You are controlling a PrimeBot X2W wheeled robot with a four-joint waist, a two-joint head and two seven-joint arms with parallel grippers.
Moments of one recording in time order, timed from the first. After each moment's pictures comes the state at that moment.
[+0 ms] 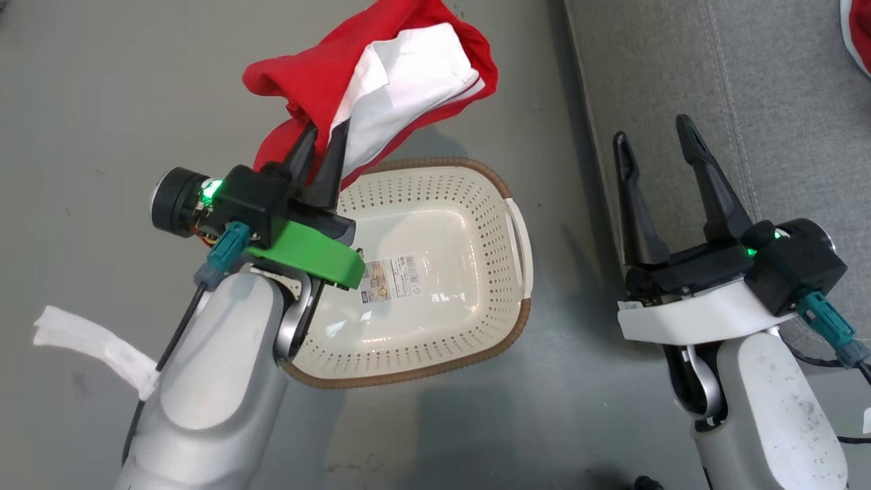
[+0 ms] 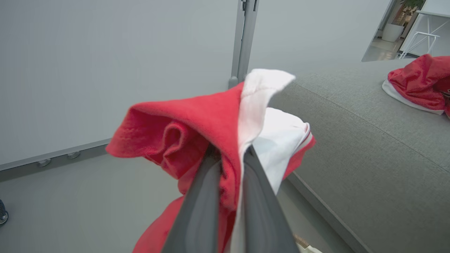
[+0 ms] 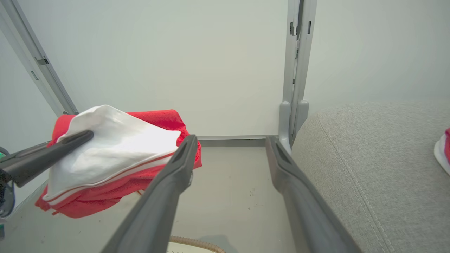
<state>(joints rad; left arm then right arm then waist) -0.62 0.11 -0.41 0.36 -0.24 -0.06 -0.26 -0.29 -0.05 0.13 -0.06 0.14 0.13 -0.25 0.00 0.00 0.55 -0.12</state>
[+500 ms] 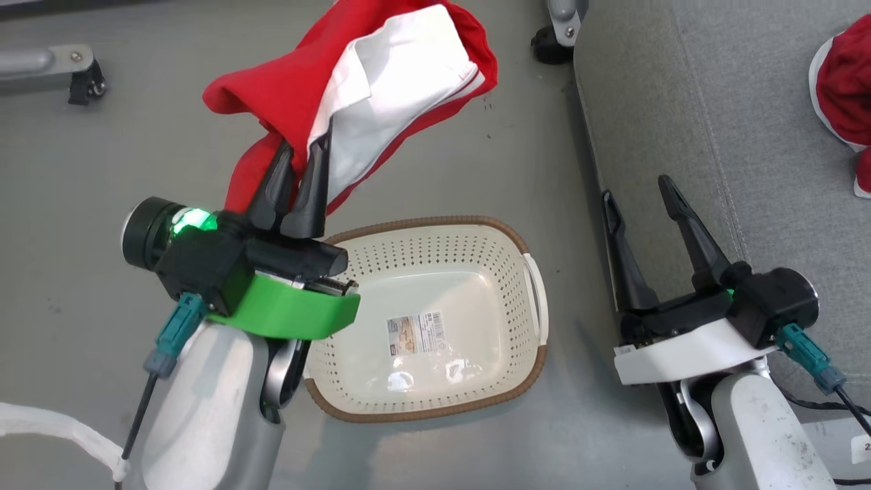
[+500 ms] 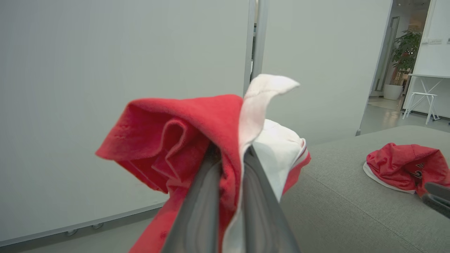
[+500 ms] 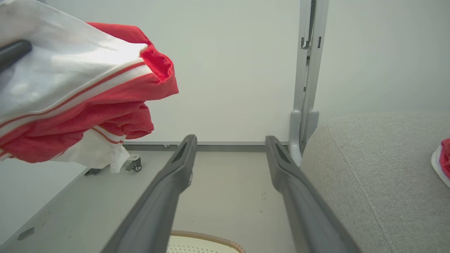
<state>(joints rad) -0.45 0.10 -0.32 0.02 -0.23 -0.07 -0.26 -0.19 -0.06 0.14 -0.06 0.14 0.13 -0.20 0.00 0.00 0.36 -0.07</state>
